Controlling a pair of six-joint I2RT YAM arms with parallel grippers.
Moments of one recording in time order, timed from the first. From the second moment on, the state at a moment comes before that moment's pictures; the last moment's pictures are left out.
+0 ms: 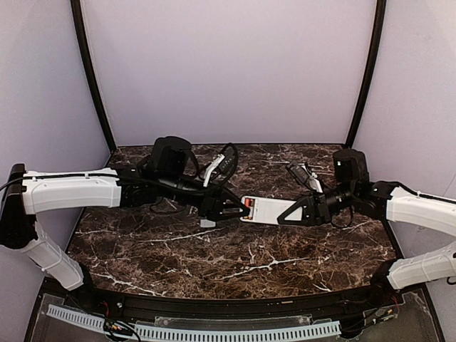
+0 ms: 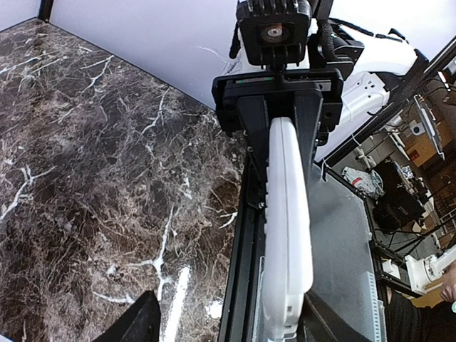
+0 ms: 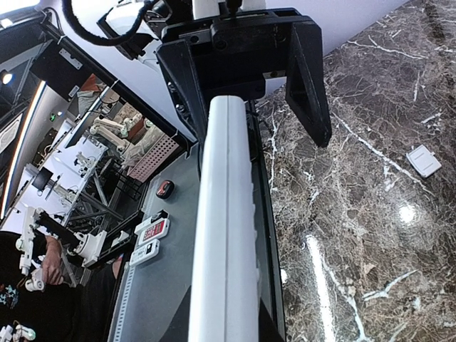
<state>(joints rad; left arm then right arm) -0.93 1.50 1.10 -0.03 0.63 -0.33 0.65 1.11 0.69 -0.04 -1.13 0.32</state>
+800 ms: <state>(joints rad) -0.96 1.37 1.17 -0.27 0.44 0.03 0.65 1.21 0.71 -0.15 -1.20 0.31</state>
